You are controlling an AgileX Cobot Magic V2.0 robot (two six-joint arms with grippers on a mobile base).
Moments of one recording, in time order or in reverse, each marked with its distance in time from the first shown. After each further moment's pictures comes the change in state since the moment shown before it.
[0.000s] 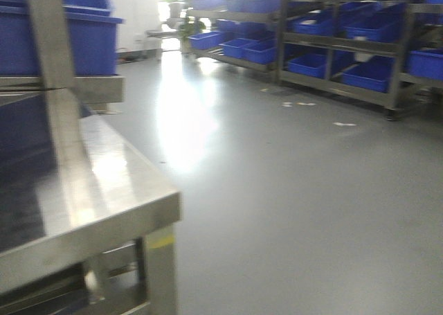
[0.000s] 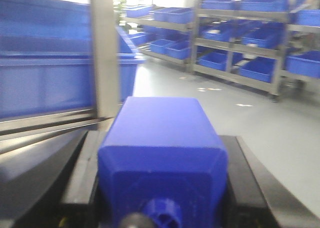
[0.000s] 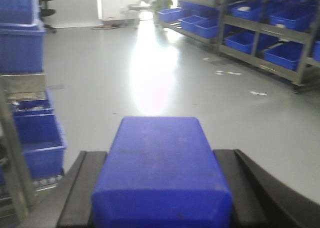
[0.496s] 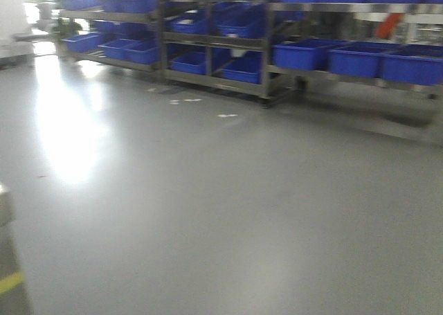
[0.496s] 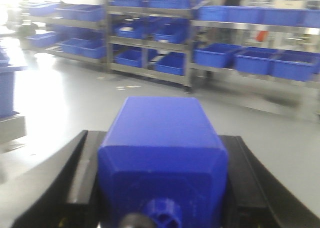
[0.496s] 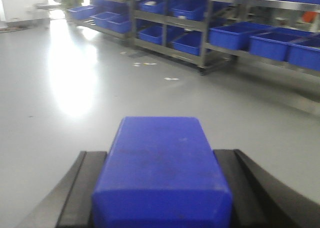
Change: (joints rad) left arm 0.000 0.000 0.000 0.000 0.000 0.000; right arm 0.000 0.000 0.000 0.000 0.000 0.000
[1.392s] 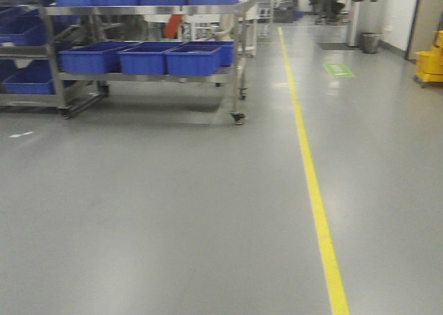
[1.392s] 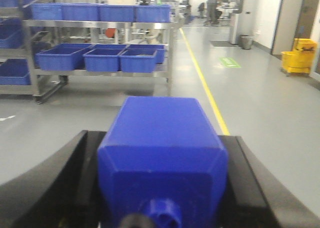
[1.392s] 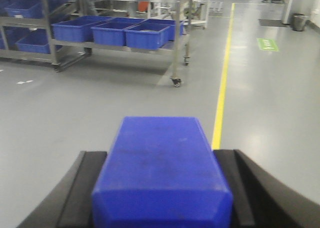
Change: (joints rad) left arm 0.000 0.000 0.000 0.000 0.000 0.000; right arm 0.000 0.000 0.004 0.000 0.000 0.000
